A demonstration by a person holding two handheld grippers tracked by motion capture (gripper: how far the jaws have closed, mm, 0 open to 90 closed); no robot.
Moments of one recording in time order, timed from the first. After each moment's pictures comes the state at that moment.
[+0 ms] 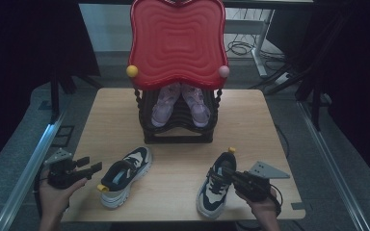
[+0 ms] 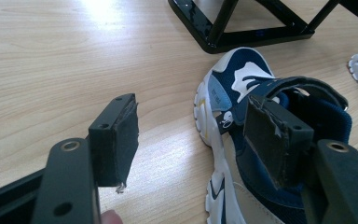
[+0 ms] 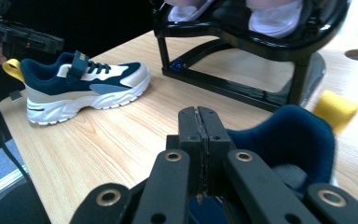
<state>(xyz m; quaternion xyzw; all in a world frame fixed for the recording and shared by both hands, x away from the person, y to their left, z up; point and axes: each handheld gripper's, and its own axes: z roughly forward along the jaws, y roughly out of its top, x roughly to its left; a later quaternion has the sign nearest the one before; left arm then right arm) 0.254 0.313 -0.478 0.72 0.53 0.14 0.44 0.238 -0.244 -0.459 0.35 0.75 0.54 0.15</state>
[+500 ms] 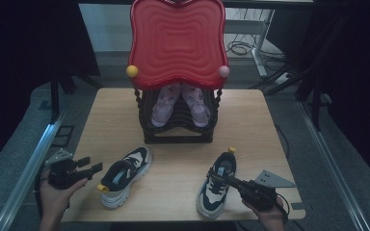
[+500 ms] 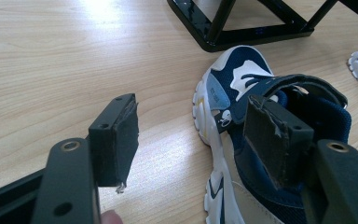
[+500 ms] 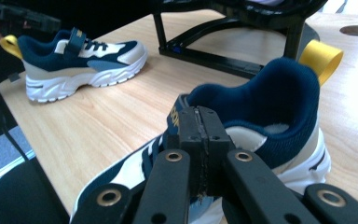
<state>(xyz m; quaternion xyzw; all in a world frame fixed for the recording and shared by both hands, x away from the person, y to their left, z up) 0.254 0.312 -0.479 0.72 0.53 0.14 0.43 0.221 -0.261 -0.478 0.36 0.76 0.52 0.14</state>
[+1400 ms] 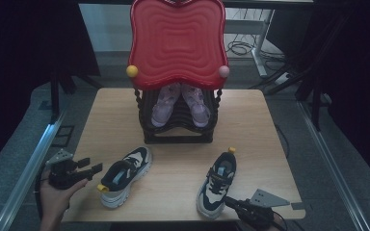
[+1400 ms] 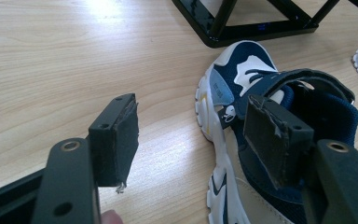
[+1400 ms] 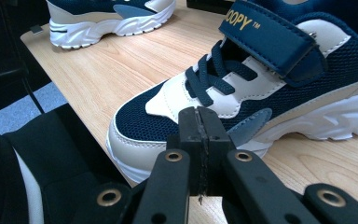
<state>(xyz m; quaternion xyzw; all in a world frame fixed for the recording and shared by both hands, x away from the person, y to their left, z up) 0.253 0.313 -0.480 0.72 0.53 0.14 0.43 0.187 -0.259 -0.513 0.34 0.79 0.50 0.11</state>
